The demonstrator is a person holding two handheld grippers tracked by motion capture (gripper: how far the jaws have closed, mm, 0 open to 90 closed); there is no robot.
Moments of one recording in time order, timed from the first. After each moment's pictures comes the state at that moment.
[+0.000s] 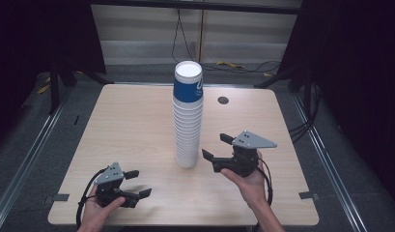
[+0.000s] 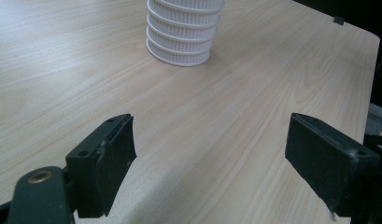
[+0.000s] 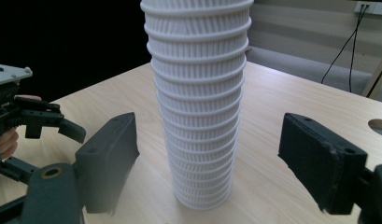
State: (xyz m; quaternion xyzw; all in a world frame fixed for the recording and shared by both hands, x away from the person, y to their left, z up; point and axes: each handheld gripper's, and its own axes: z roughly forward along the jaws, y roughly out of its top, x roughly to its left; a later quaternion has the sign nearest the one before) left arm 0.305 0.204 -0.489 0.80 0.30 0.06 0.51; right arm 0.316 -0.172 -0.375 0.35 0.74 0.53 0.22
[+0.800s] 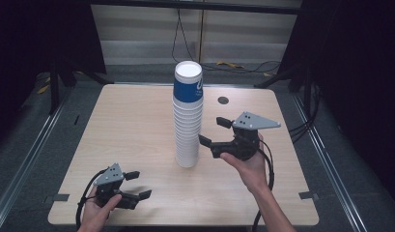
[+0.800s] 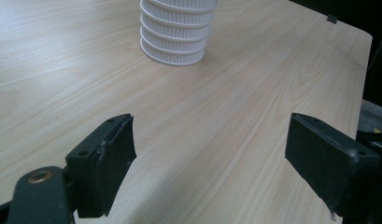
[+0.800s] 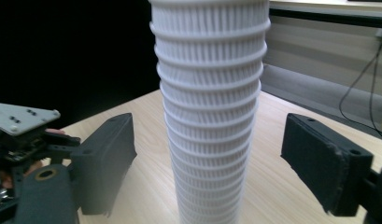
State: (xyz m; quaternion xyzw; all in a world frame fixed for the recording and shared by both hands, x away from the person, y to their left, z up) left arm 0.303 0.205 -0.489 0.81 0.29 0.05 0.51; right arm 0.333 -0.166 -0.330 0.32 0.74 0.55 0.20
